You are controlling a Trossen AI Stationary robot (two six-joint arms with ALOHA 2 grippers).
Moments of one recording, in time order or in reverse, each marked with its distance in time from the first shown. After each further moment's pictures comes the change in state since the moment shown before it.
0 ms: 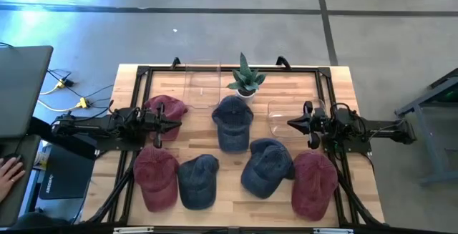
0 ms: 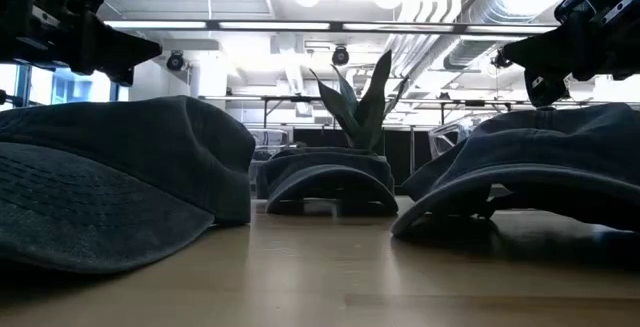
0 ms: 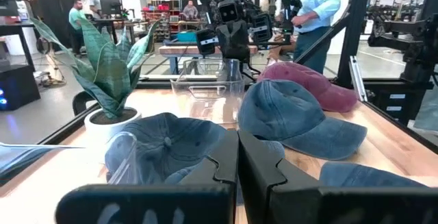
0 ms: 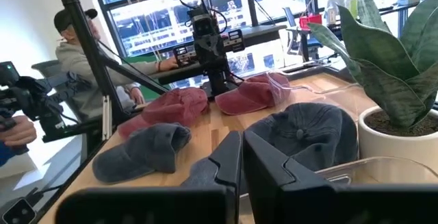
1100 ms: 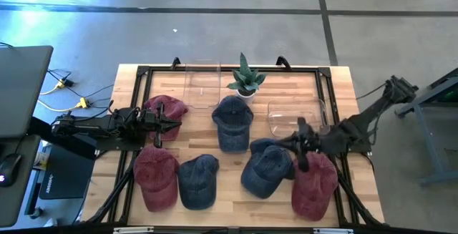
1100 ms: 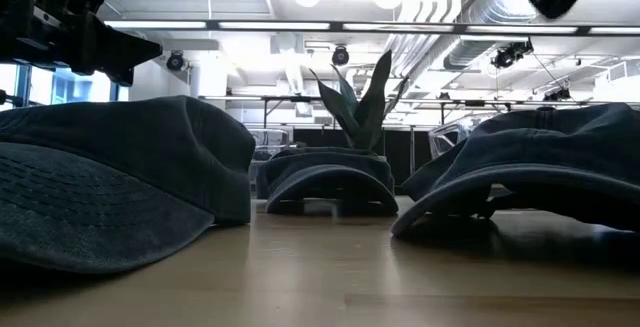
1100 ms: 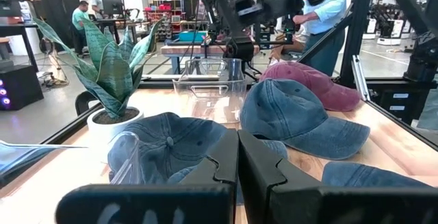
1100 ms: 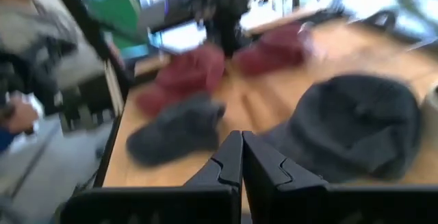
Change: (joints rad) left arm 0.000 0.000 0.000 0.001 -0.010 0.004; right arm 0.662 0.909 0.661 -0.198 0.634 0.341
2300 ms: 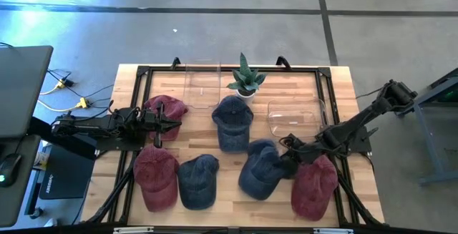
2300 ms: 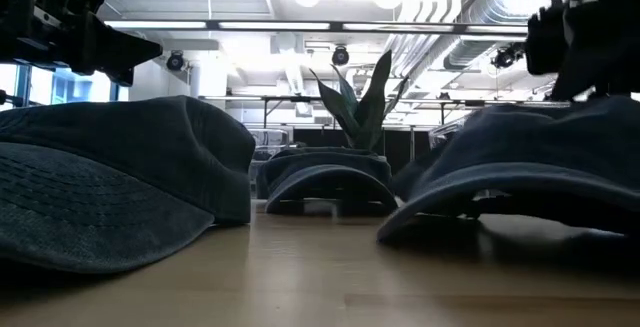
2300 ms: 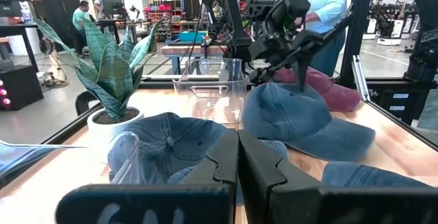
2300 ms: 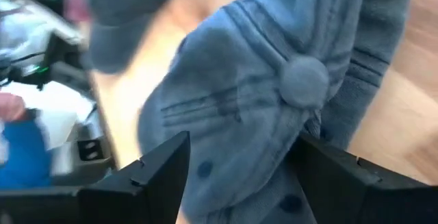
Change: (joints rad) left arm 0.000 0.000 0.000 0.001 0.000 0.000; right arm -0.101 0.197 -0.275 0.186 -0.445 0.688
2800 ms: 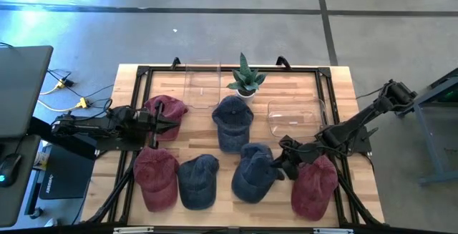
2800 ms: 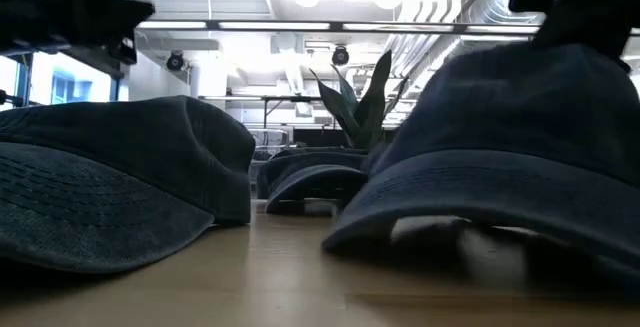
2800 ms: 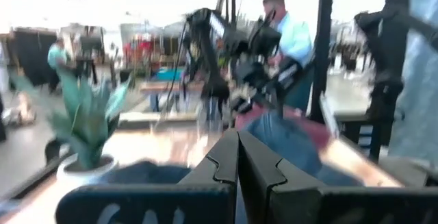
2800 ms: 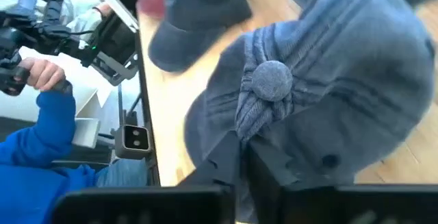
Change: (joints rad) left arm 0.000 0.000 0.000 0.177 0.107 0.000; right arm 0.000 0.020 0.136 0.008 -0.002 -0.232
